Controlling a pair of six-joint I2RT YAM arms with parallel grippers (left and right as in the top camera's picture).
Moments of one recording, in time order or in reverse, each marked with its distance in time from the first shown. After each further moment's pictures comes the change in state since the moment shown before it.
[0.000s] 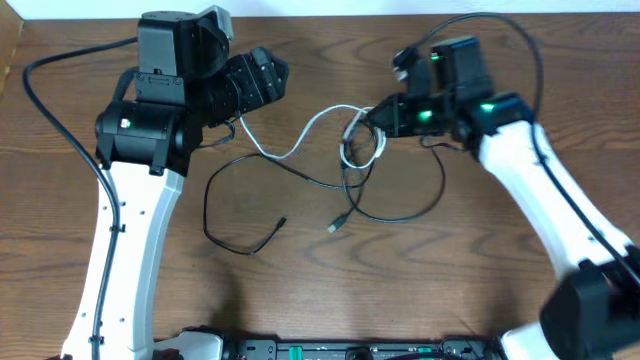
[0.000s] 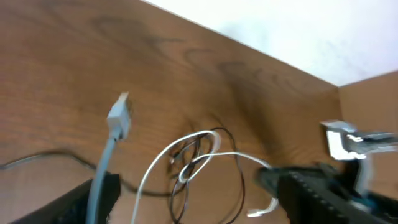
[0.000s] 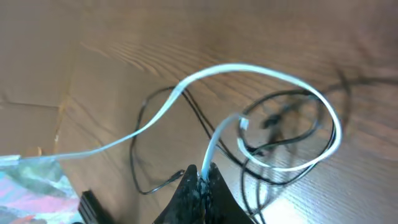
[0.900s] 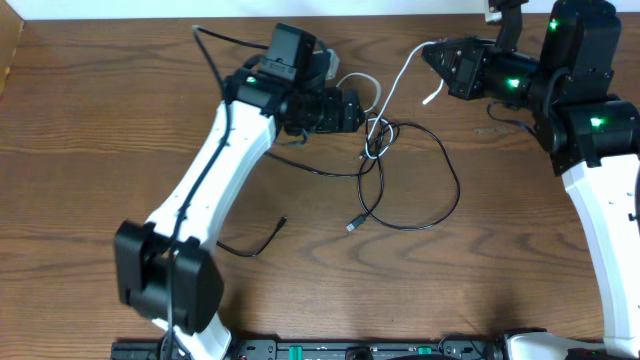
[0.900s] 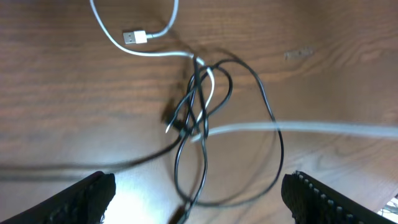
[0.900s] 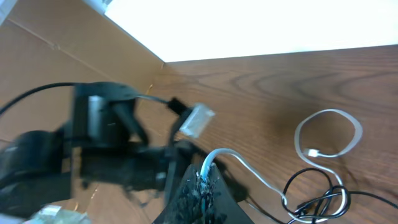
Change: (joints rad) left arm -0.226 0.375 -0.016 0.069 0.081 0.163; right arm -0.187 -0.212 0.126 0.072 -0.119 0.098
